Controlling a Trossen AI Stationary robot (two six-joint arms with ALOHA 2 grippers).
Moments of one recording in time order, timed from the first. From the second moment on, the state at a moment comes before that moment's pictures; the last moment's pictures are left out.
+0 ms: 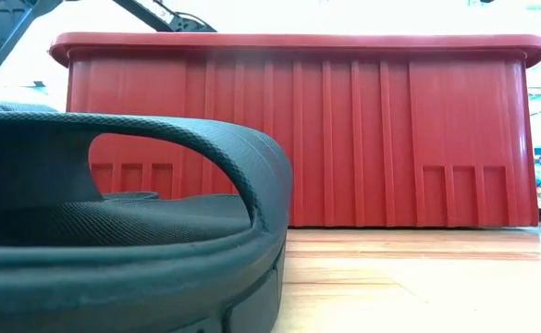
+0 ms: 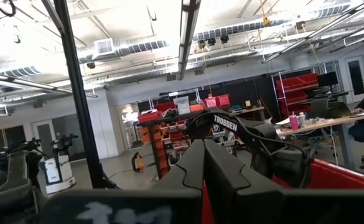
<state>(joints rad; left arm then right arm) 0.54 1.93 1.53 -1.24 0.68 0.81 0.46 0.26 0.57 0.08 0.53 0.03</state>
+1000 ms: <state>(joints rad) 0.59 1.95 1.54 -1.19 0.63 0.57 0.46 0.26 0.57 0.08 0.53 0.04</state>
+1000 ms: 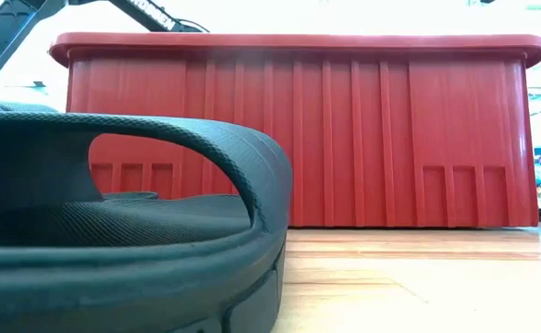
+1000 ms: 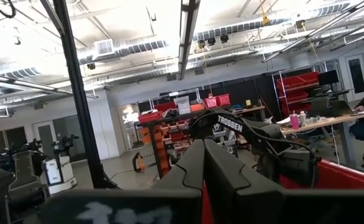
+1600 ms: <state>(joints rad) 0.59 1.95 1.77 -1.32 0.58 0.61 0.46 0.26 0.57 0.08 0.53 0.07</state>
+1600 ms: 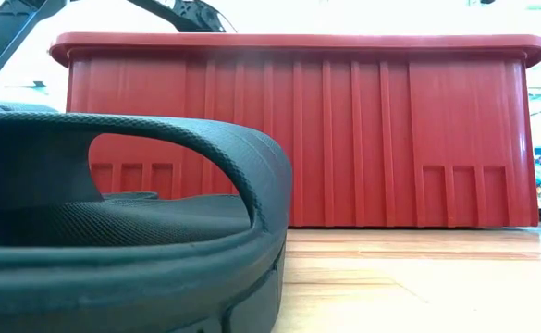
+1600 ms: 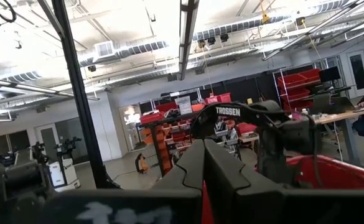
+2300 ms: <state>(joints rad) 0.47 1.46 2.19 -1.49 0.72 0.21 0.46 0.26 0.57 0.08 0.52 0.01</state>
